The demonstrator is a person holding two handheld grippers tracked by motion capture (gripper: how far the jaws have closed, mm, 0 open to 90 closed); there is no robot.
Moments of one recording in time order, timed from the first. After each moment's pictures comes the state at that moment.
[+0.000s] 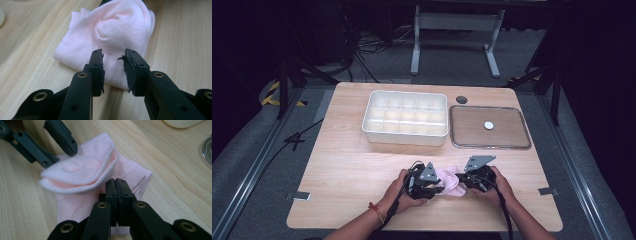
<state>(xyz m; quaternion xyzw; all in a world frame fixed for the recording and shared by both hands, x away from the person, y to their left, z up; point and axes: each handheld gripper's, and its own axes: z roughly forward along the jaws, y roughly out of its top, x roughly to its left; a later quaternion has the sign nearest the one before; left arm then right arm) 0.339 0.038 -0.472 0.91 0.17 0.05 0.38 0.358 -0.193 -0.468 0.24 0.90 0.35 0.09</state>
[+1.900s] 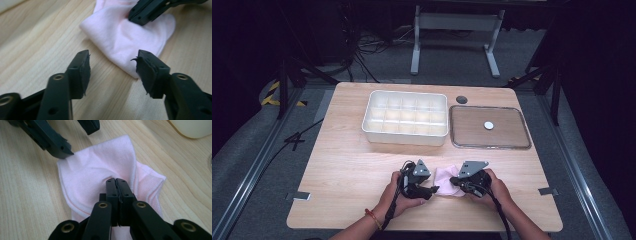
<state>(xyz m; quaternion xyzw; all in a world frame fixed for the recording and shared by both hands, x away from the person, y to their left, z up) 0.336 0.053 -0.475 0.88 0.30 0.04 0.37 0.342 -0.175 -0.464 0.21 0.91 0.33 0.12</state>
